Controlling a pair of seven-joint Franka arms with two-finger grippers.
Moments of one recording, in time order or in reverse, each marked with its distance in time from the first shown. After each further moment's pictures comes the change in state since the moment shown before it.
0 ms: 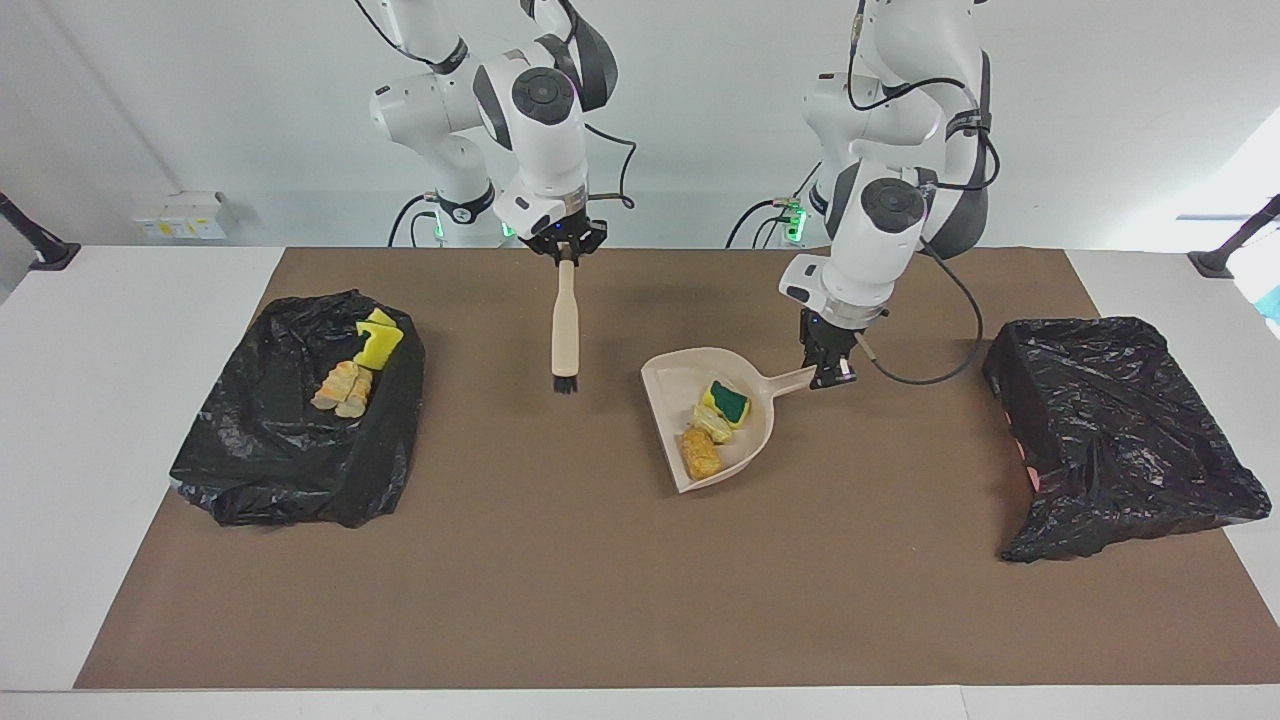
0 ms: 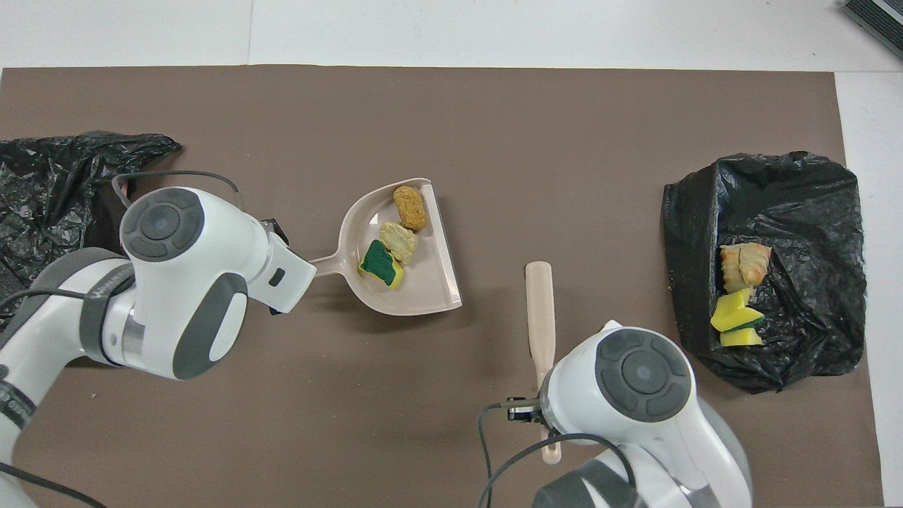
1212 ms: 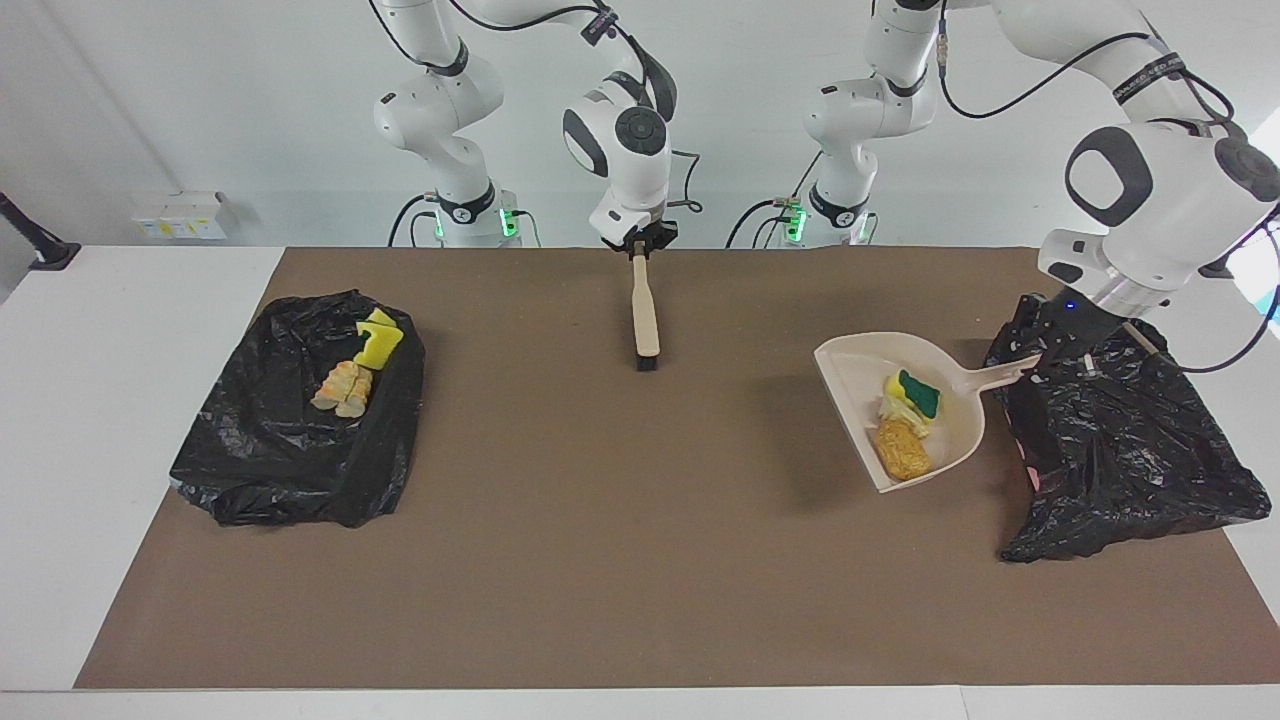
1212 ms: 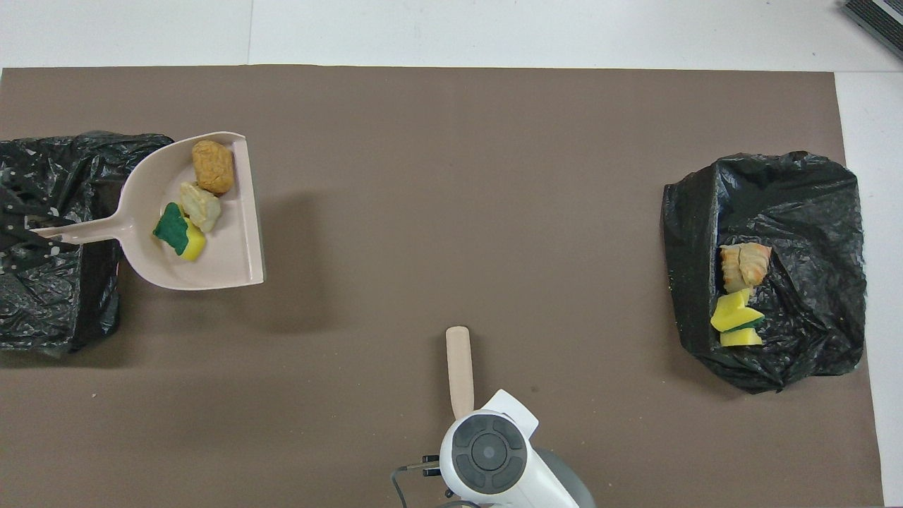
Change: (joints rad) left arm 0.544 0.049 0.004 0.299 -0.090 -0.309 0.625; right arm 0.261 0.160 0.004 -0.095 0.073 0.279 0.122
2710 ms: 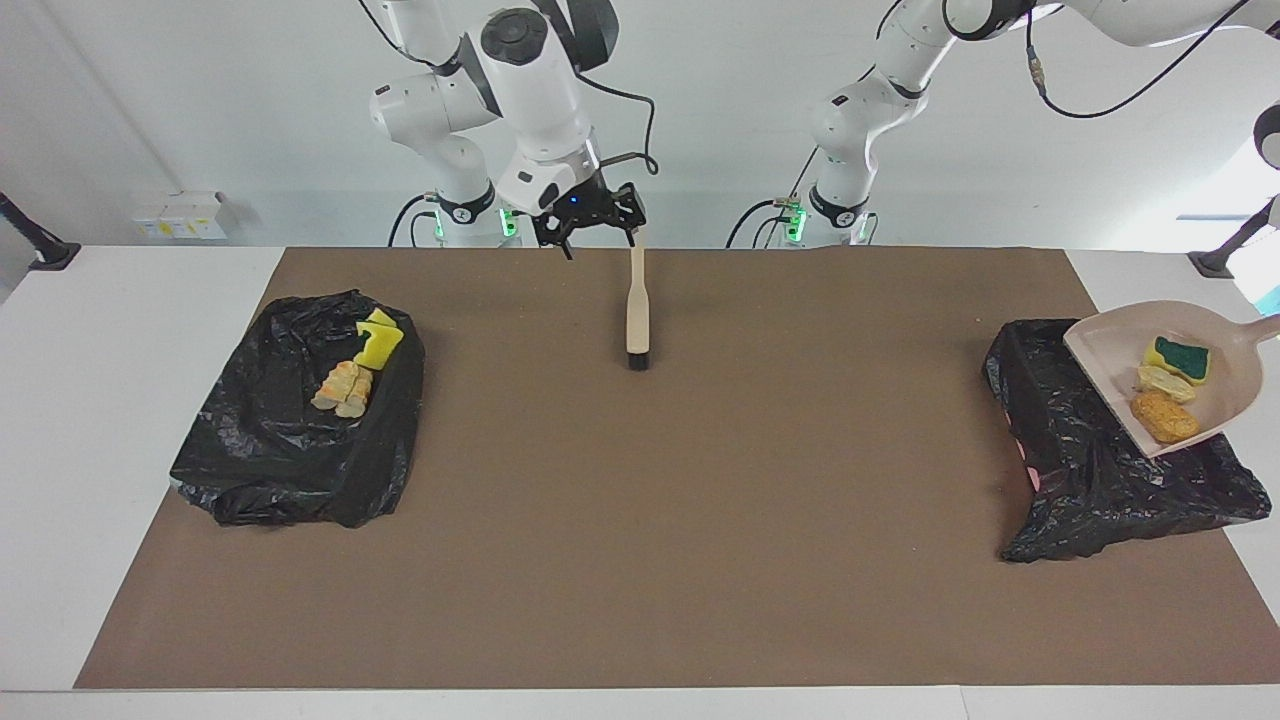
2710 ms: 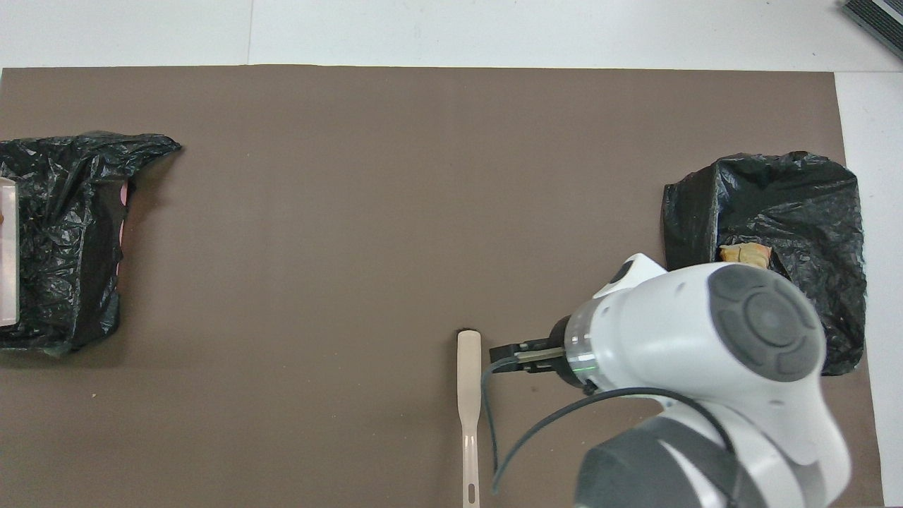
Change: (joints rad) left arm 0.276 0.137 -0.005 0.245 0.602 0.146 0.162; right arm -0.396 -0.123 -0.029 0.353 -0.027 -0.305 -0.358
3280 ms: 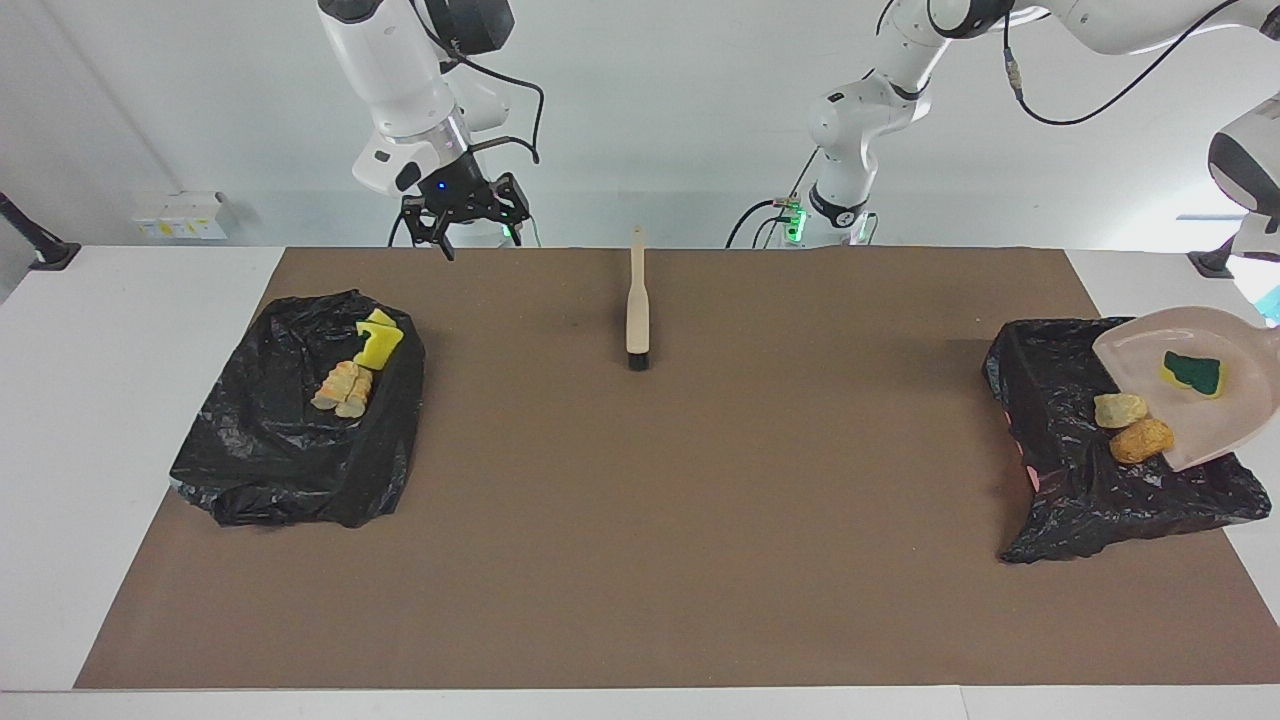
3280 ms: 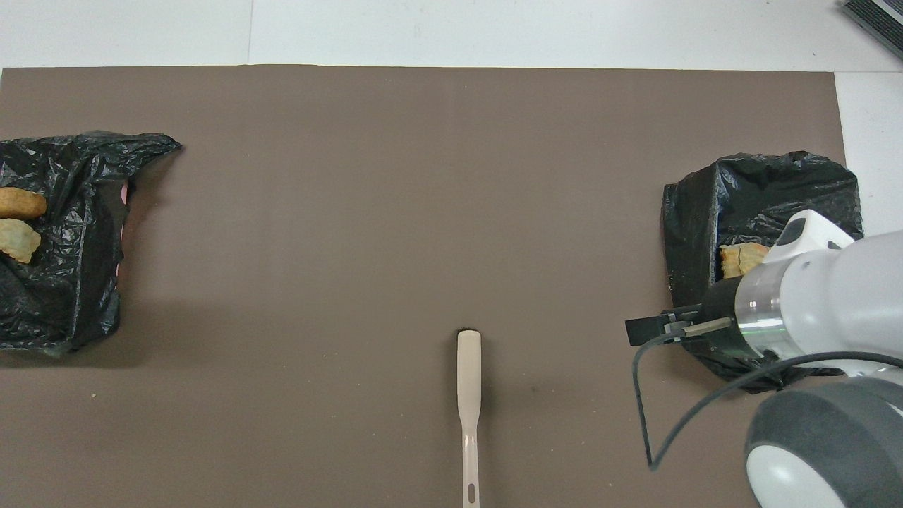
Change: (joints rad) left arm -0.125 -0.033 -0.004 -0.070 0.380 -0.002 -0.244; right arm -0.232 -0.063 -0.008 0.019 -0.080 -0.083 -0.264
